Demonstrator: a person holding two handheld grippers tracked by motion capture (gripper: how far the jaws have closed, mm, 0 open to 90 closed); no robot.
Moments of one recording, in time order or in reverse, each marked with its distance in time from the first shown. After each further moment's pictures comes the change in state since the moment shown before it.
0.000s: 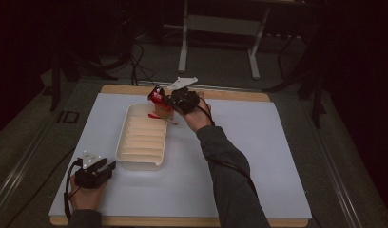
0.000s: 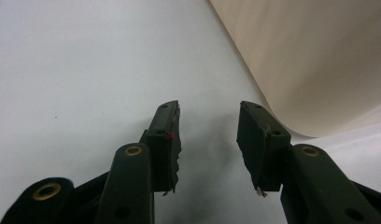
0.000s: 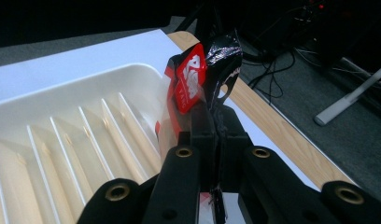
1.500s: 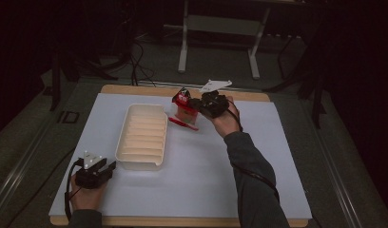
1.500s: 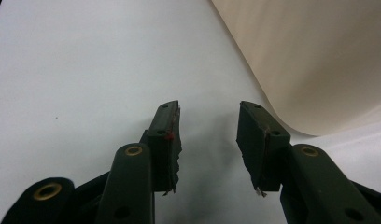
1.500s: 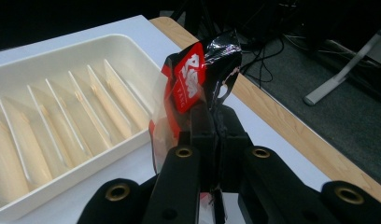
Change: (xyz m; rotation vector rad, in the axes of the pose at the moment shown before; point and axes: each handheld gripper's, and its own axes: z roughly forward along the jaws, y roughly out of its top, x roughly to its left) left arm -0.002 0.000 0.001 0.007 0.012 0.013; right arm -0.036 -0.039 -0.067 0.010 -0.020 0.066
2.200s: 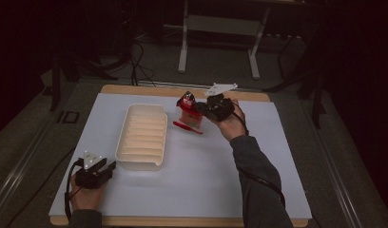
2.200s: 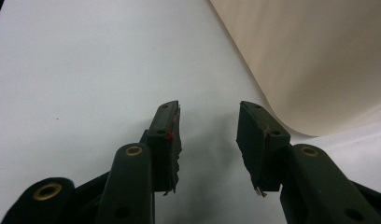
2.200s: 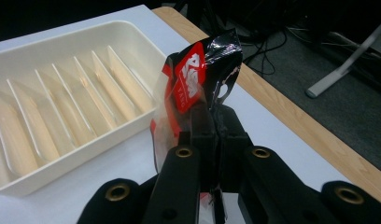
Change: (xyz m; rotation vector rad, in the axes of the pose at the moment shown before) left arm -0.001 0.000 -0.001 -0.004 0.002 0.005; right arm -0.002 -0.011 -0.015 0.025 0.010 0.003
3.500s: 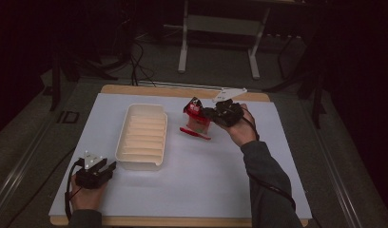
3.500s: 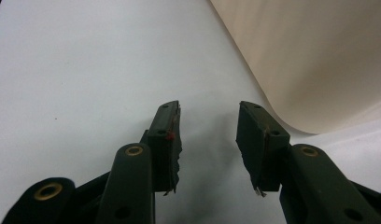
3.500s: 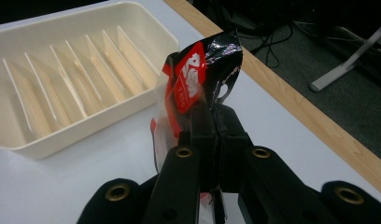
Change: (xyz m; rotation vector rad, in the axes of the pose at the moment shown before) left arm 0.000 0.000 0.000 0.008 -0.001 0.011; right arm -0.002 -0.015 -0.025 0.028 0.022 -0.020
